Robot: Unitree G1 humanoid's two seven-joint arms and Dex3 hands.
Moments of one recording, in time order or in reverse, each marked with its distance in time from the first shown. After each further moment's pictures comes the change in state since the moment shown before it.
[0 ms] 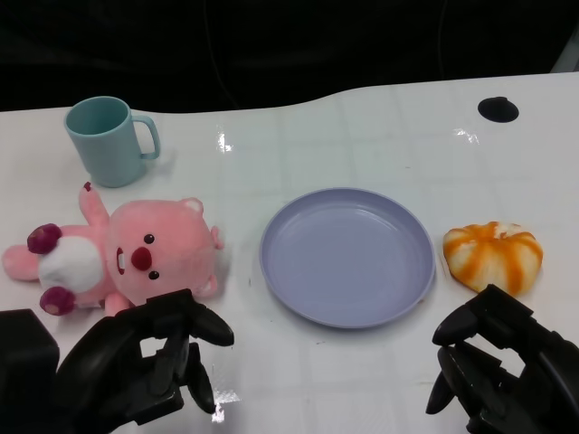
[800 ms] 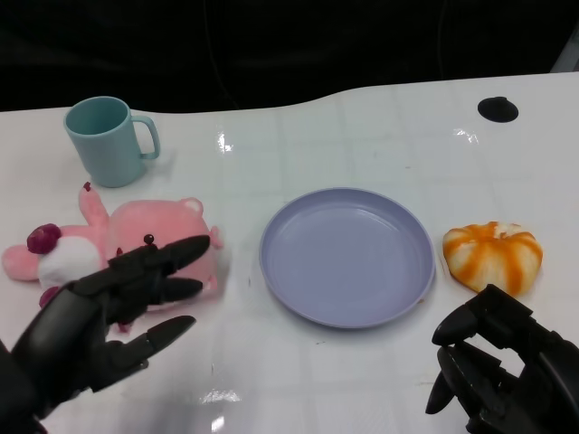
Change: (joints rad) left arm -0.006 0.066 0.057 0.001 0.171 -0.346 0.008; right arm -0.001 0.000 0.000 0.002 0.000 -0.001 0.002
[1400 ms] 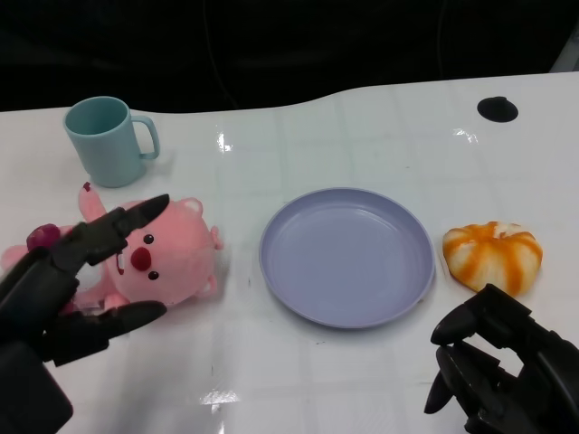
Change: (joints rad) left arm -0.036 0.128 0.060 -0.052 0.315 -0.083 0.096; right arm -0.001 0.000 0.005 -0.002 -0.001 0.002 -0.006
